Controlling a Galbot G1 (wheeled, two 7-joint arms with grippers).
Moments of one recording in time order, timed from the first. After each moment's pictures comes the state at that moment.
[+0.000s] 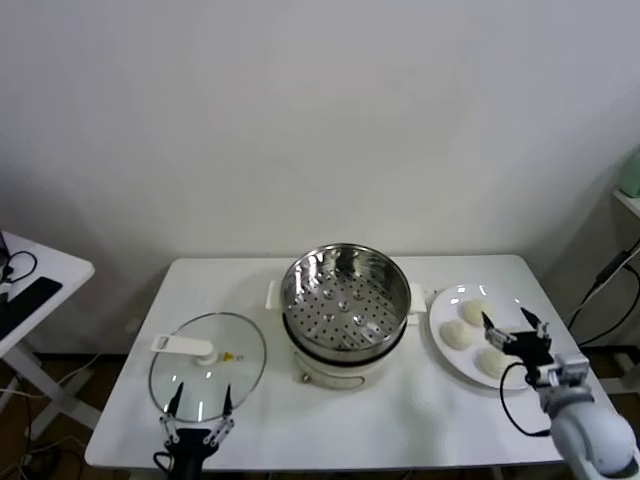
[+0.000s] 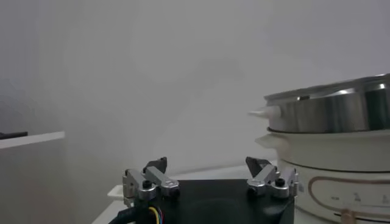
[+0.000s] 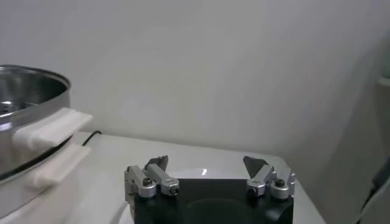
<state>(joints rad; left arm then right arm) 1.72 -1.60 -0.63 -1.79 0.11 -0.51 0.04 -1.23 0.87 0.59 1.79 0.43 -0.40 -0.07</state>
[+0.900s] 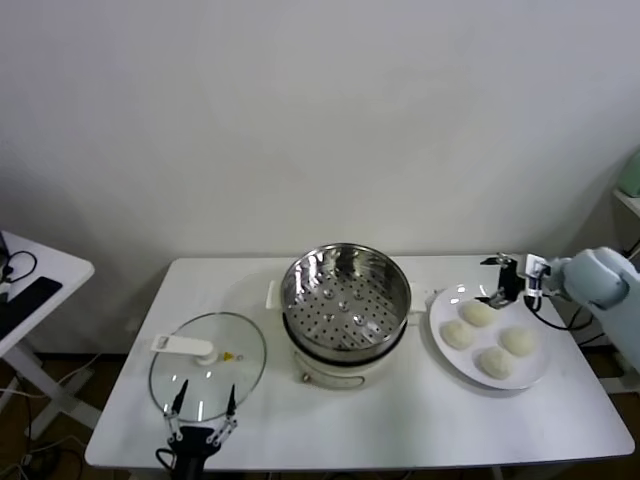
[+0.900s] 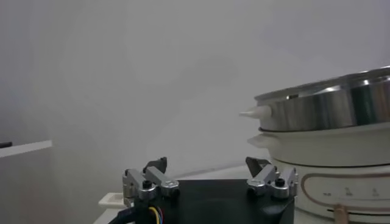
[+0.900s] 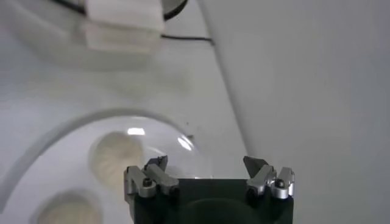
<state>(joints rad) 1.72 -1.58 -0.63 -1.77 0.13 -0.53 0.05 -0.13 0.57 -0.46 1.19 -0.05 -0.08 -0.97</state>
